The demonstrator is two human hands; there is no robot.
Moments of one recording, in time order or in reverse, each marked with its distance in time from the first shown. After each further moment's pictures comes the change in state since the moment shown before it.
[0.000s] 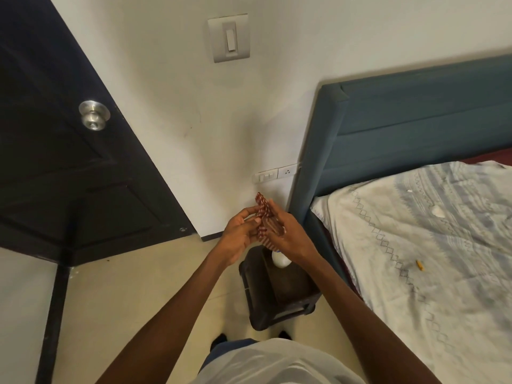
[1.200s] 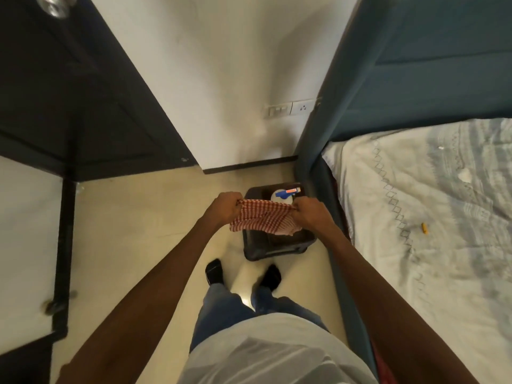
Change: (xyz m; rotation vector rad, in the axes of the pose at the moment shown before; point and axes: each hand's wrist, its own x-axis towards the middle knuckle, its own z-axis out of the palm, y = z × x) left_hand 0.022 -0.105 -0.049 1.290 0.110 -0.173; right_hand -0.007 0.121 -0.001 -0.637 -0.370 0.446
